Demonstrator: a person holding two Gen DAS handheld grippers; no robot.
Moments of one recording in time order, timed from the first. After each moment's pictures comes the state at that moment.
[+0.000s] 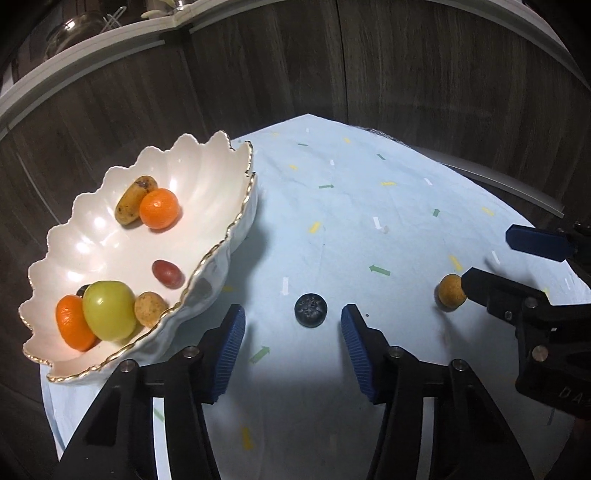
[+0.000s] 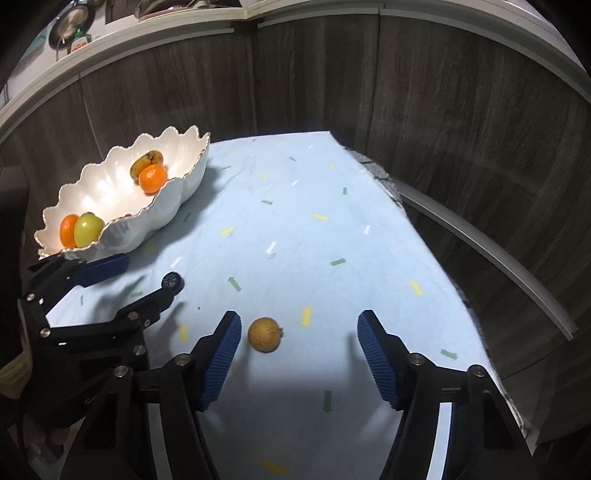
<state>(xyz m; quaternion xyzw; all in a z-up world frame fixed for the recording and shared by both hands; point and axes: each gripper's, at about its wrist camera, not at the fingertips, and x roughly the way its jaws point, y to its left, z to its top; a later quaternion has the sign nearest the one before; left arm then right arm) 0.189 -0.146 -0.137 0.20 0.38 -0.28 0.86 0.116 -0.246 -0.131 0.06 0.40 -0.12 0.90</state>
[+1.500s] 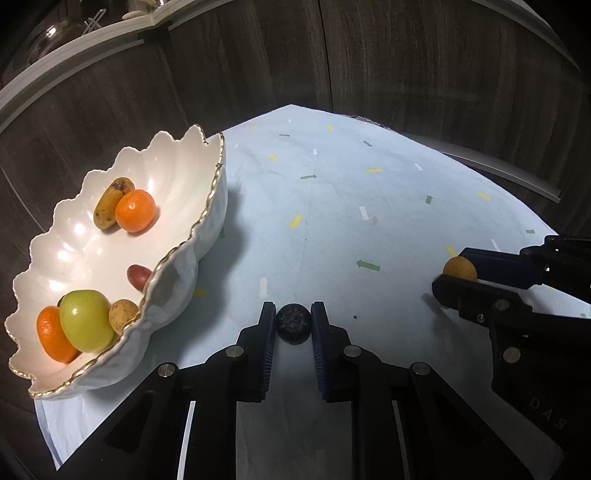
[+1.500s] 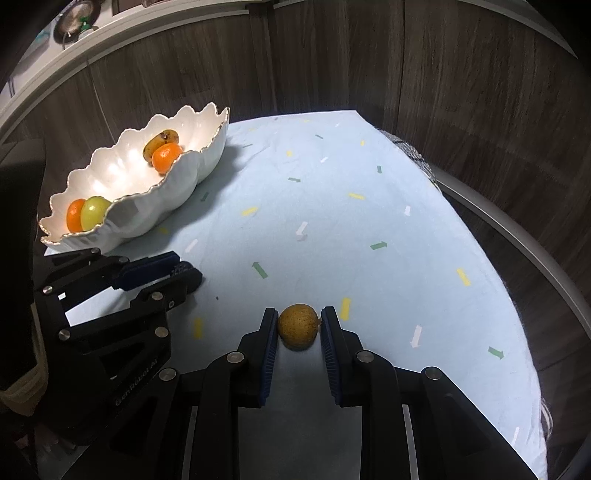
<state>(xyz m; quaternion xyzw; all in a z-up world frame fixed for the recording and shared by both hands) 0.190 -0.161 -0.145 0.22 0.39 -0.29 0.85 0.130 -0.241 -0.146 0.08 0.42 -0.09 0.90</state>
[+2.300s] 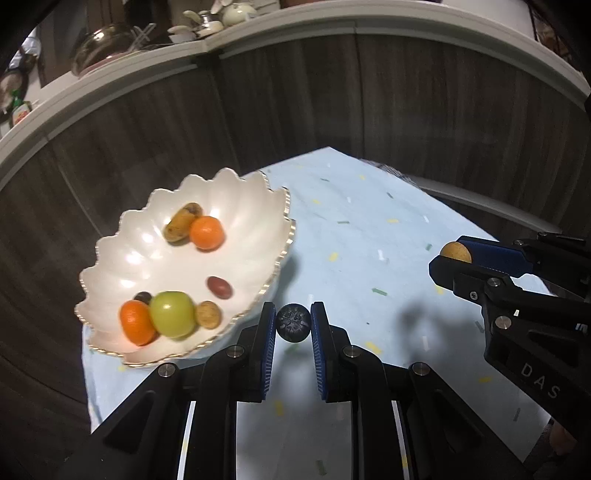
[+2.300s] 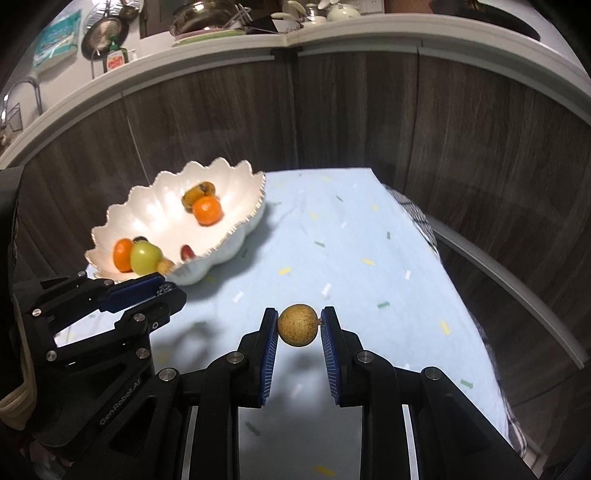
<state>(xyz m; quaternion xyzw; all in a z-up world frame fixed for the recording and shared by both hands) 0.167 -0.122 -0.073 0.18 0.36 -0.24 0.88 0.121 -0.217 -0.078 0.06 0.36 -0.06 0.93</state>
